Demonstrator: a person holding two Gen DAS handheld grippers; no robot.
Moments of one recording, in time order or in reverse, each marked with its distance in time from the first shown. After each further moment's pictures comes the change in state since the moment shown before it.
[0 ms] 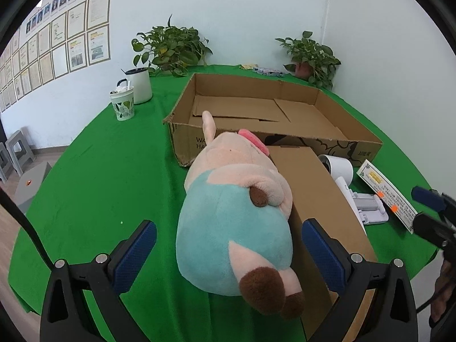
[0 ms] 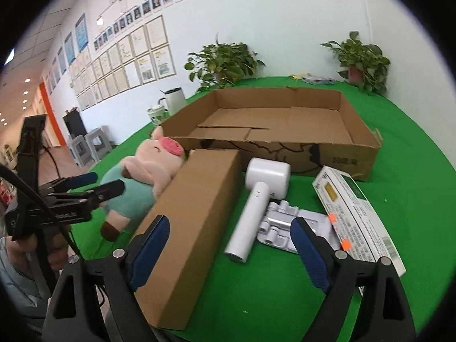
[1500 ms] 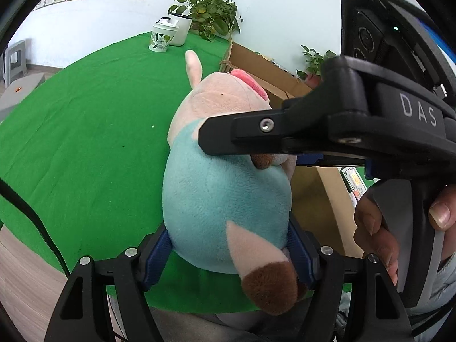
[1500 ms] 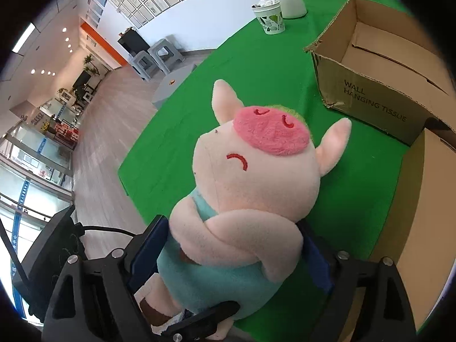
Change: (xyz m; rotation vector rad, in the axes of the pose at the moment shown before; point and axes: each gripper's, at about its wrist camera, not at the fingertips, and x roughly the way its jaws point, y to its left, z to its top) left arm -0.031 0.093 -0.079 -0.344 0.082 -0.202; right arm 0.131 0.151 0.043 -0.032 0.586 0.347
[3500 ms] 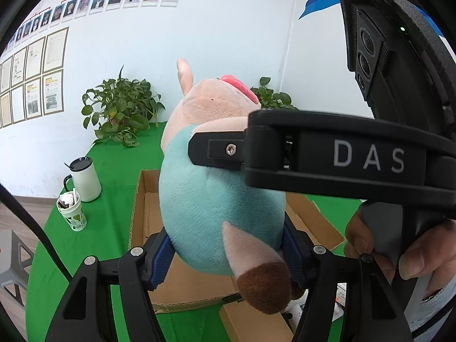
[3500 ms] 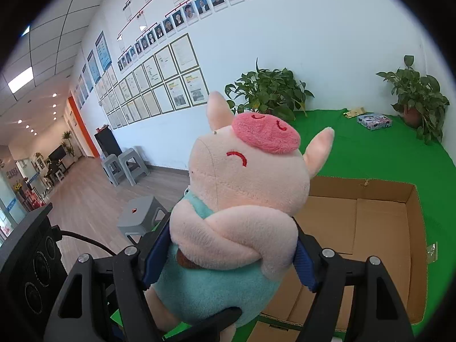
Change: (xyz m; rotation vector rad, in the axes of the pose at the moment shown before) left arm 0.041 -0.205 0.239 0.444 -0.230 -0.055; right arm -0.167 -0.105 0.135 0.014 -0.582 -0.187
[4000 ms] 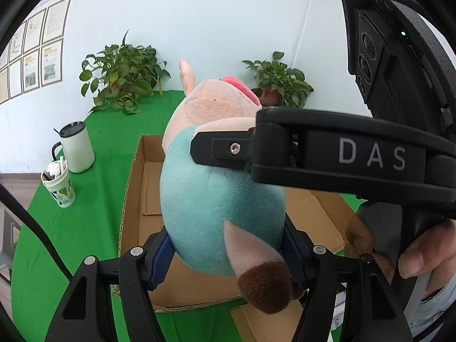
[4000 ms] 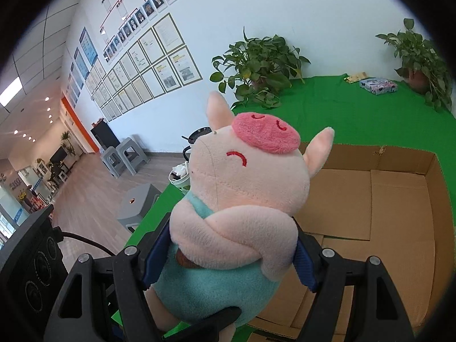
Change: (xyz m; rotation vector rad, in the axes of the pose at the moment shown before) left arm 0.099 0.057 -0.052 -0.058 0.138 0.002; right arm 0.063 -0.037 -0.016 0.088 0.119 0.030
